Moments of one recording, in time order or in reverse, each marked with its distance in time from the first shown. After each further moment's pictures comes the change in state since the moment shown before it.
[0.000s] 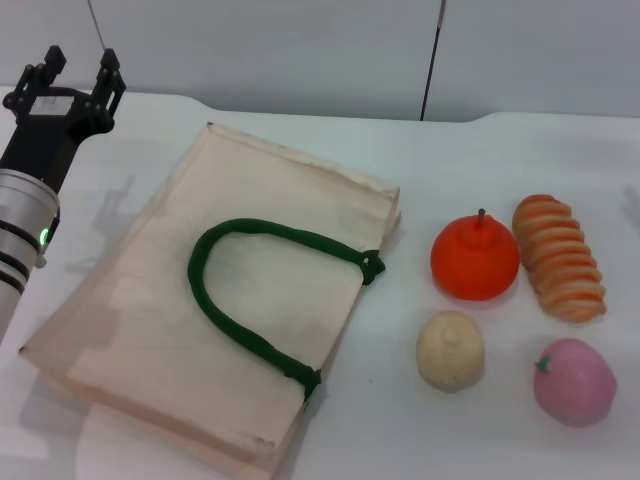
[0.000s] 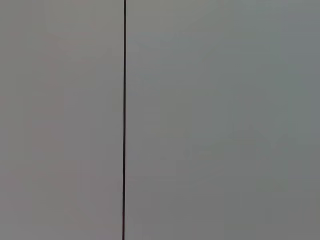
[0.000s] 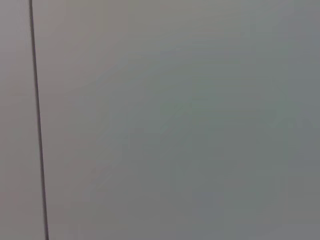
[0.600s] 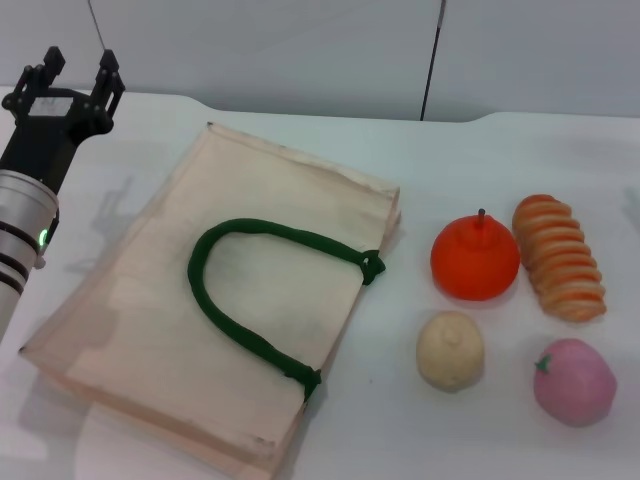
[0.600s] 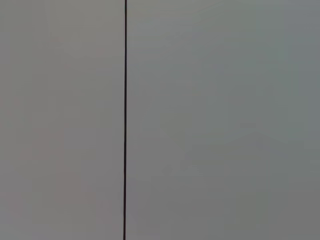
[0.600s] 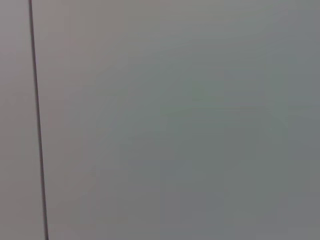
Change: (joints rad) left arm 0.002 0.001 0.000 0.000 0.000 -0.002 0.000; right arm -0.001 0.000 0.000 0.000 0.000 0.000 0.000
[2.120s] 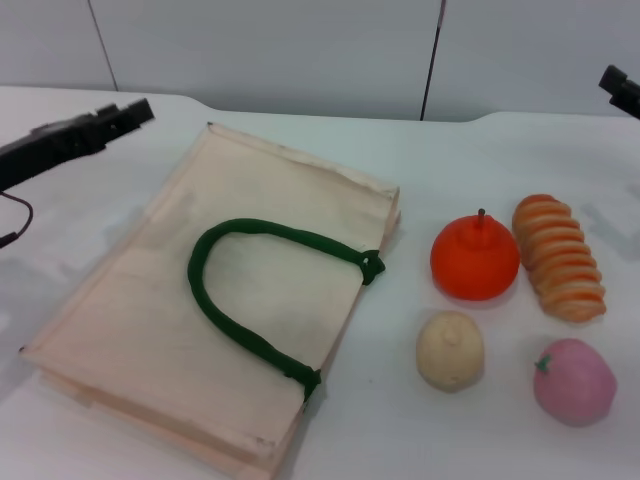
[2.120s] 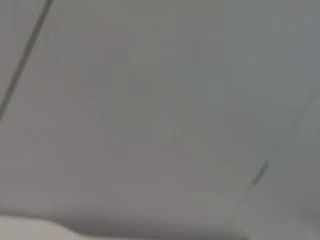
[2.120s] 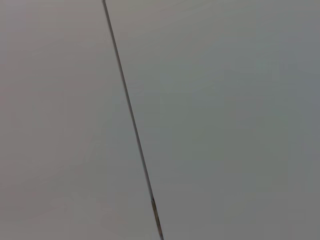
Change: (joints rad) left arm -0.116 0.007 0.015 -0.721 0.835 0.239 -1.365; right arm -0.066 -0.080 -0.002 -0.270 -0.575 -0.010 0.669
